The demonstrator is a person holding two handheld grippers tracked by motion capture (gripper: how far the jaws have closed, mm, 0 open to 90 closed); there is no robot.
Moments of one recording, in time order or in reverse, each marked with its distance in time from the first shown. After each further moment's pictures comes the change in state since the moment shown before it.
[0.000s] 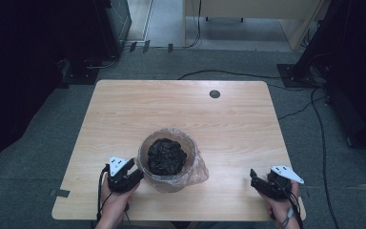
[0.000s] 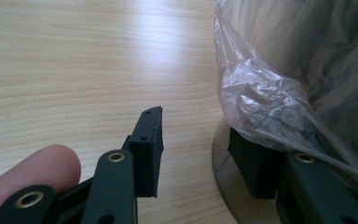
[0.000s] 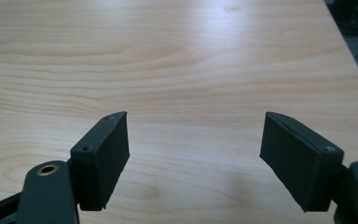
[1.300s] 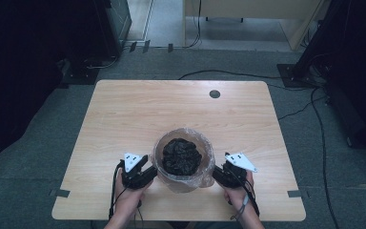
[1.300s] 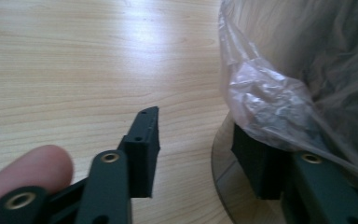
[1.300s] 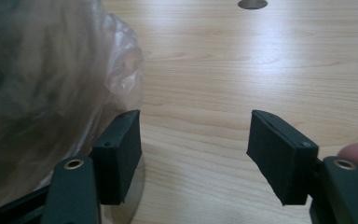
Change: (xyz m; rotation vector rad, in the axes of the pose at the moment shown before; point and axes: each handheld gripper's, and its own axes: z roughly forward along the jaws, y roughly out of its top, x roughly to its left) left arm -0.030 0.006 0.016 0.006 -0.057 0.020; right arm 0.120 0.031 0.019 -0.124 0.190 -0.055
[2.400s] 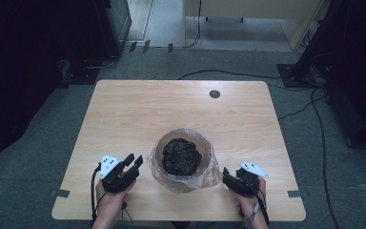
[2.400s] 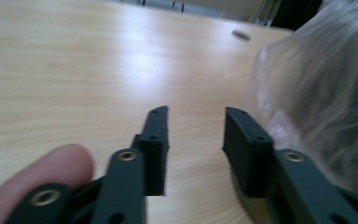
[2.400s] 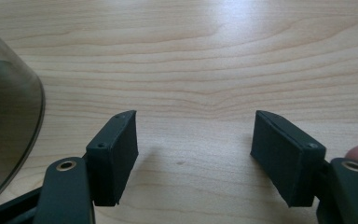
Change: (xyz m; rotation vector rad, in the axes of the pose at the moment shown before) left arm 0.032 0.004 -0.036 -0.097 -0.004 -0.029; right arm -0.041 -0.039 0.000 0.169 -0.151 0.123
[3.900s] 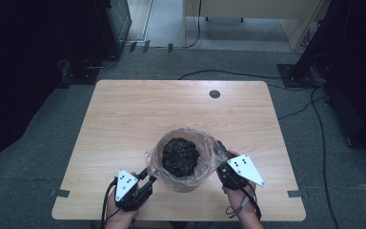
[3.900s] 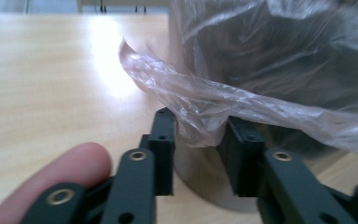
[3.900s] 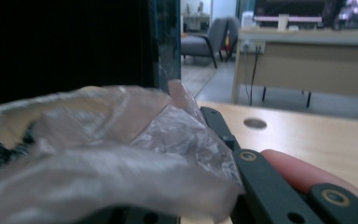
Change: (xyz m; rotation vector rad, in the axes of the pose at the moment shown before) left arm -0.047 -0.017 -0.026 -0.050 -0.140 0.156; right arm 0.064 0.055 -0.061 -0.552 0.218 -0.216
